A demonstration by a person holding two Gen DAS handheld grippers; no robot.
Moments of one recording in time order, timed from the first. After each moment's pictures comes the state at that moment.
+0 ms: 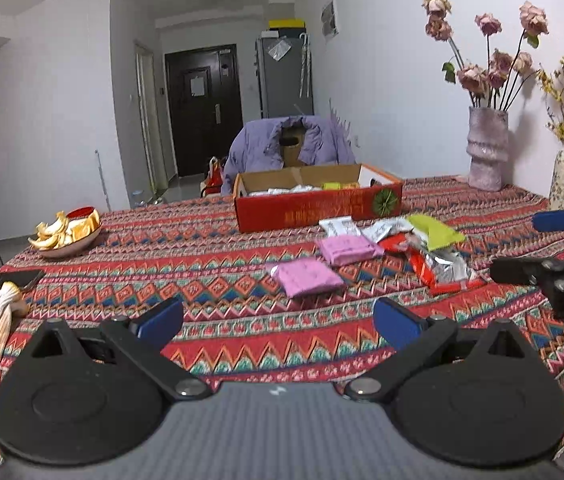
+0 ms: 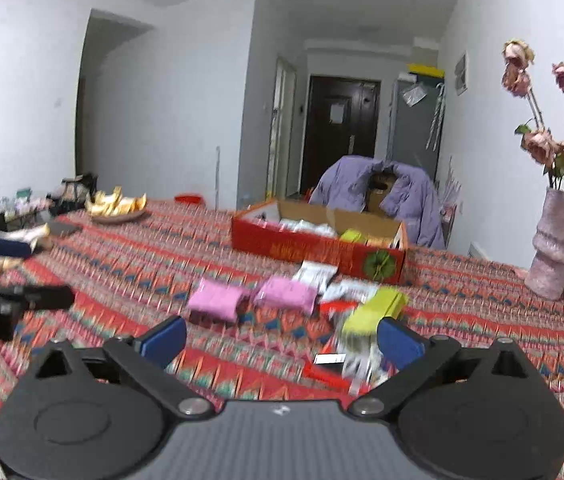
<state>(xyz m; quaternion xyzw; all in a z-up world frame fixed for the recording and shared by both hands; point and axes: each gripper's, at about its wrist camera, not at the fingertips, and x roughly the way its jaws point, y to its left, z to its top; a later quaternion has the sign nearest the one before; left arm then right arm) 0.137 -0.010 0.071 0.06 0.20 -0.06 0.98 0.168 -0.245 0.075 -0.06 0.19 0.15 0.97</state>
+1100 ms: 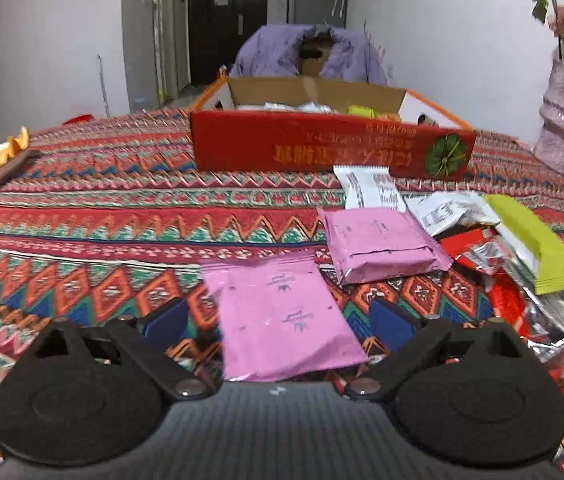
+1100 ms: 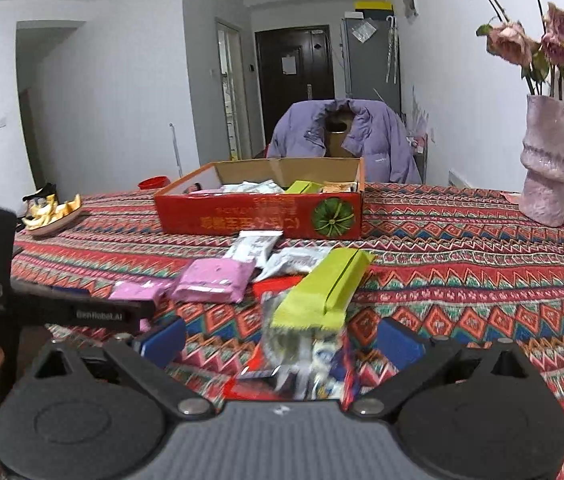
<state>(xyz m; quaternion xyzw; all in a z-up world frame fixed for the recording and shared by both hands) 0.365 -0.068 -0.004 0.01 0.34 -0.03 0.94 0.305 -0.300 0.045 0.03 0.27 0.10 0.96</state>
